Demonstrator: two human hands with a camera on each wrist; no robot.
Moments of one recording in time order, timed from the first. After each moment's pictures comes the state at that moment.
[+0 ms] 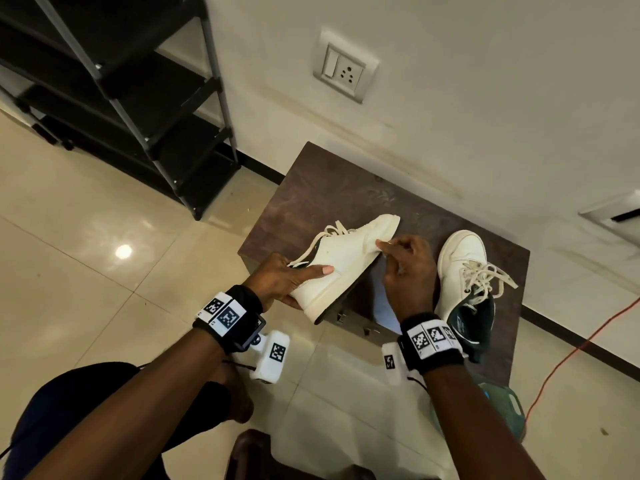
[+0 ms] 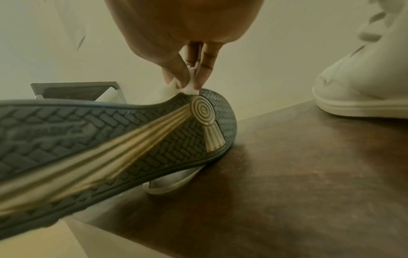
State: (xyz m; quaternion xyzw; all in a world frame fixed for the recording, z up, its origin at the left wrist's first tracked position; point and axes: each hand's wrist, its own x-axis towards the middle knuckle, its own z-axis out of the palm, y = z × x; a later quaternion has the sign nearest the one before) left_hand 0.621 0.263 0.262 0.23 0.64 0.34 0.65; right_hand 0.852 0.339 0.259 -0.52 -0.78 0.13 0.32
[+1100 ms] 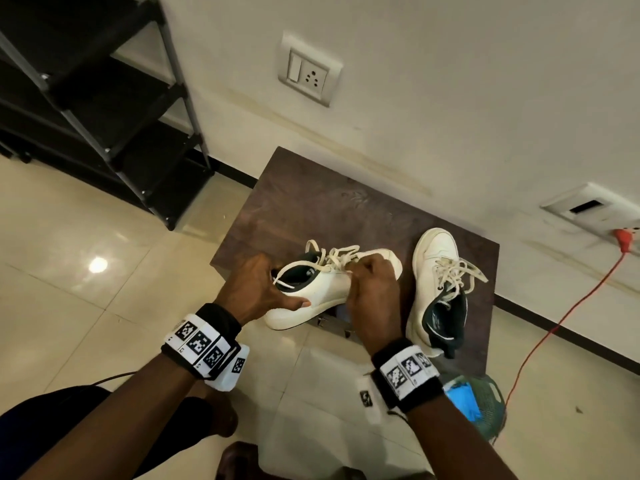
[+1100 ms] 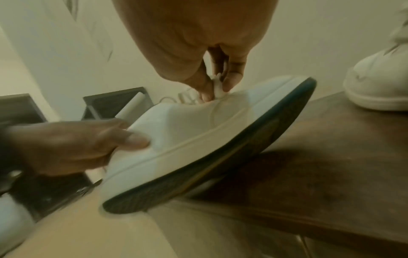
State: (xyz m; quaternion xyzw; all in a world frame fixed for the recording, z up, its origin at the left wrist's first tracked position) left_hand 0.618 0.265 0.260 0.54 0.69 0.24 0.43; right_hand 0.844 0.304 0.264 -0.55 -0.81 0.09 0.19
